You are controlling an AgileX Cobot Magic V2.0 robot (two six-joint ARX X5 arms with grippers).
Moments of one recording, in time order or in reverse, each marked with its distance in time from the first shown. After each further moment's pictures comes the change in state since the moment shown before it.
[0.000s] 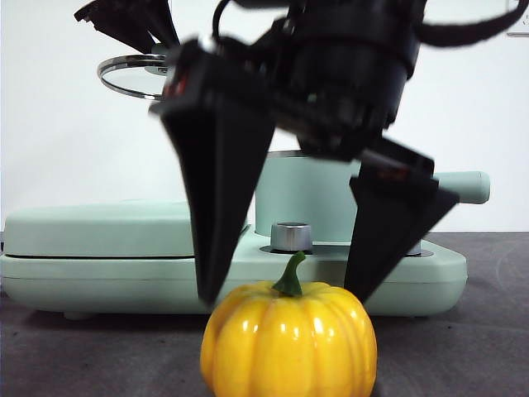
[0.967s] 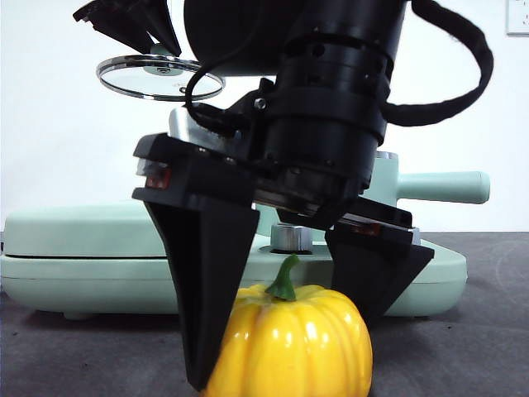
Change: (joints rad) left arm 0.002 0.000 0.000 0.000 0.000 0.000; right arm 0.007 0.116 0.006 0.047 -0.031 -0.022
